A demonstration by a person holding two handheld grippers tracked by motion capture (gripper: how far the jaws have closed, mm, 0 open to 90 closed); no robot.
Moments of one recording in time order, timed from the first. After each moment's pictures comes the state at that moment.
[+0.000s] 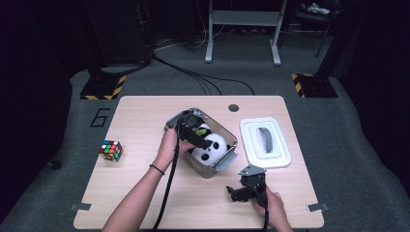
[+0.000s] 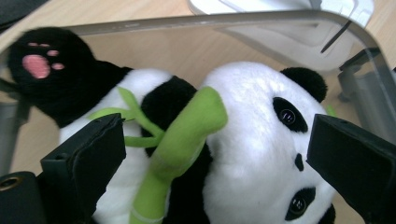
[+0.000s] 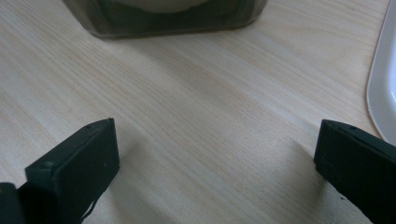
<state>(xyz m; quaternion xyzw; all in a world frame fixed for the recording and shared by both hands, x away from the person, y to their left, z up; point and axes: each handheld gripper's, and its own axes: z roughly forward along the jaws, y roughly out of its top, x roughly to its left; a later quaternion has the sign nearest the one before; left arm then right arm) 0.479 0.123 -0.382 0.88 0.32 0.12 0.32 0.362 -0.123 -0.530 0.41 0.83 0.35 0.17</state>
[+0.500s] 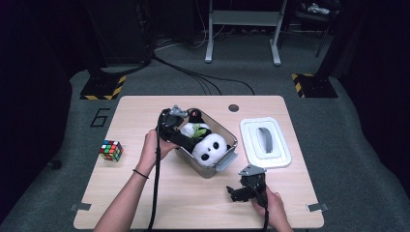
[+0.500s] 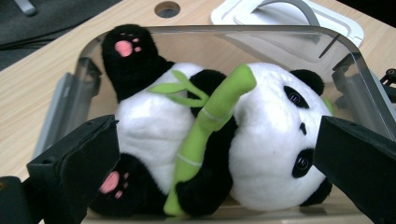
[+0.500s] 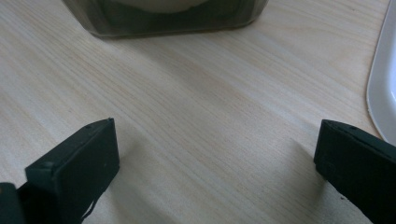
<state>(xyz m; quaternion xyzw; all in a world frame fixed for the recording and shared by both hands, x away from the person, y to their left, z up) 0.459 0.175 -0.364 0.85 0.34 0.15 0.37 0.362 -0.124 -0.530 0.41 0.83 0.34 0.17</state>
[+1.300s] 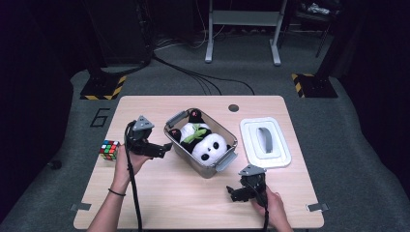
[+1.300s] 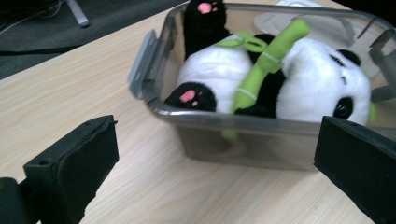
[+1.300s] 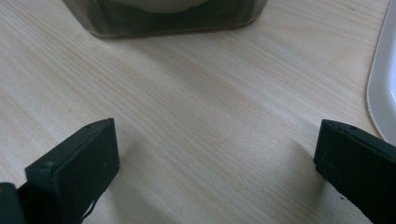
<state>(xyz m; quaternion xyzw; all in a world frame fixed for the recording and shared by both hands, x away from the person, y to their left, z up) 0.418 0.253 -0.381 0.81 0.39 0.20 0.40 0.362 -0.124 -0.529 0.41 0.83 0.34 0.17</state>
